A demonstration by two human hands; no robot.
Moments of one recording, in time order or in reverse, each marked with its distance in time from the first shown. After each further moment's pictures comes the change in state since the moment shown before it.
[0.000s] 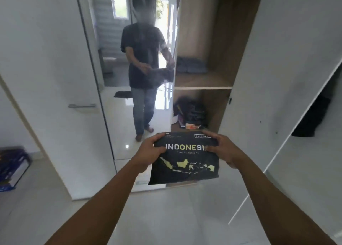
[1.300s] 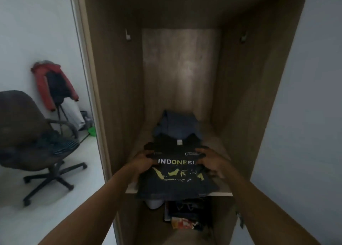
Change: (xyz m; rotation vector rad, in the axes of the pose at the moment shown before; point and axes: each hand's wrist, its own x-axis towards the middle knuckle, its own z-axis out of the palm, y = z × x) left_hand 0.596 0.173 0.113 0.183 0.188 -0.216; right_hand 0.593 -0.103 -0.272 -0.213 -0.158 0.052
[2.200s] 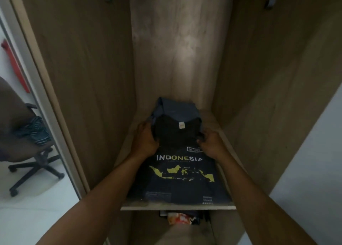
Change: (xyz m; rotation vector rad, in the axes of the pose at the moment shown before) left_hand 0.135 0.017 0.022 0.416 0.304 0.325; right_hand 0.135 0.020 -0.021 -0.282 0.363 -0.149
